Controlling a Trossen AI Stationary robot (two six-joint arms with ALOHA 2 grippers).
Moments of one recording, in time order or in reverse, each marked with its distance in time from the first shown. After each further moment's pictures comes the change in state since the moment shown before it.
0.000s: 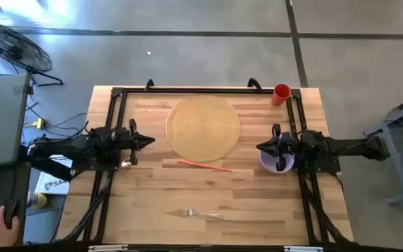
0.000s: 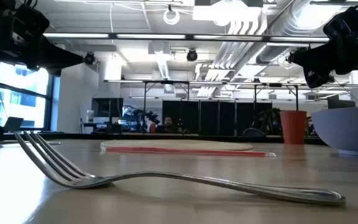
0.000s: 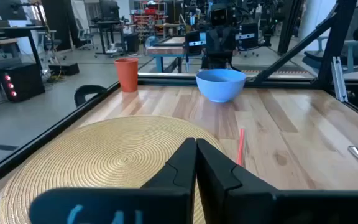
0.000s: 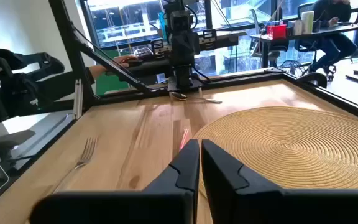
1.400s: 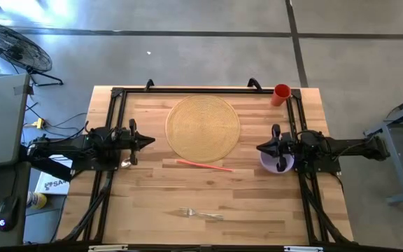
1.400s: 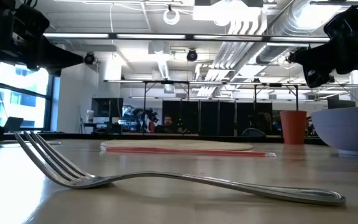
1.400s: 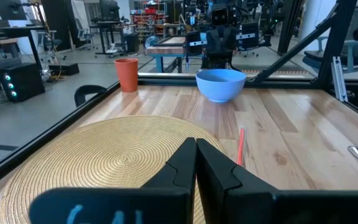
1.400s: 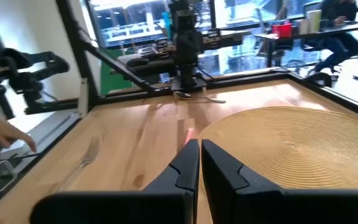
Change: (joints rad) left arm 0.000 0.000 0.000 0.000 0.000 0.000; right arm 0.000 -0.001 0.000 0.002 -0.037 0.000
